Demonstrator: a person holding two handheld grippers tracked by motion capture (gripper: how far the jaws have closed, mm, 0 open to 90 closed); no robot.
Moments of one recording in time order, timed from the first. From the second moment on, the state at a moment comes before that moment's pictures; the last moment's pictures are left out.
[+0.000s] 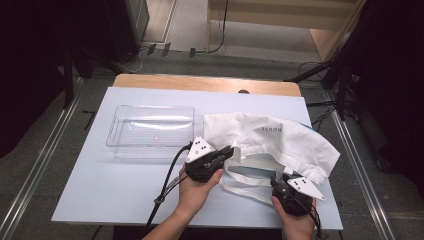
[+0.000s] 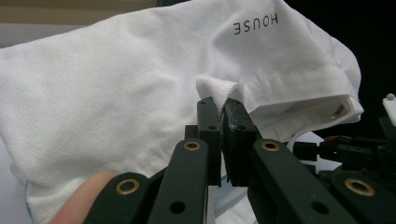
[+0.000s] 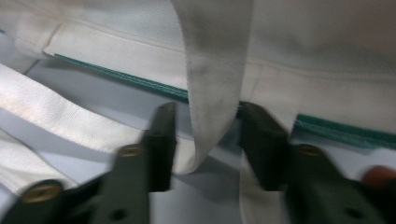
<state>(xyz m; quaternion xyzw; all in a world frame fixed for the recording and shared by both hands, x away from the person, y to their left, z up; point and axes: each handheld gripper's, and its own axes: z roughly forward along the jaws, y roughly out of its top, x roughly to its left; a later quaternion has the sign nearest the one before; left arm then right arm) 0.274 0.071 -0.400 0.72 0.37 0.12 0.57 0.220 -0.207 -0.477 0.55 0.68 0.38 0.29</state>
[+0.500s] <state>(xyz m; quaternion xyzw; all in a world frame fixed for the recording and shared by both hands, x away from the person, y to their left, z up) 0.257 0.064 -0.424 0.75 0.35 0.09 0.55 0.203 -0.189 -0.444 0.45 0.68 0.50 0.29</state>
